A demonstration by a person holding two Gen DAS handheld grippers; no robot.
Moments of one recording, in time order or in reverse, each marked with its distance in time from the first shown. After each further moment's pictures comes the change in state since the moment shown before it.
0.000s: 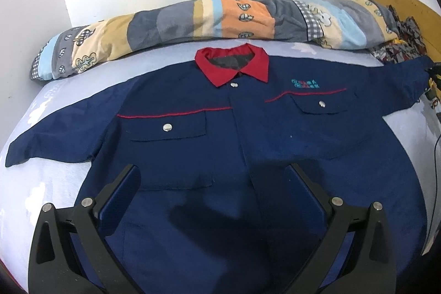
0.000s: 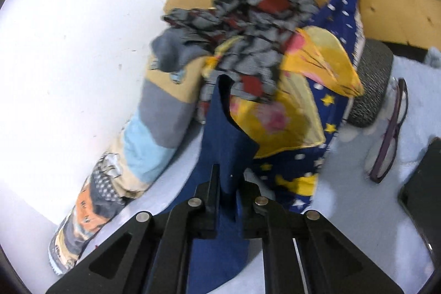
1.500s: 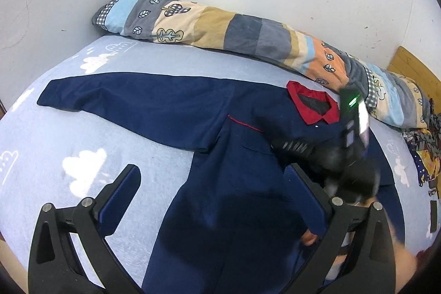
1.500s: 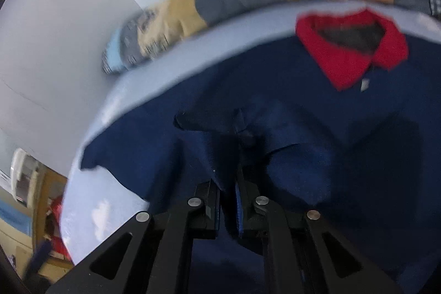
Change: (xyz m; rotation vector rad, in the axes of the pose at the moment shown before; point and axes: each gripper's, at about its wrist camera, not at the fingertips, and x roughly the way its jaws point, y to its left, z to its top) left arm -0.037 0.163 -0.014 -0.381 -0.024 0.085; right arm 0.066 0.487 -0.538 -0.627 0.710 0.356
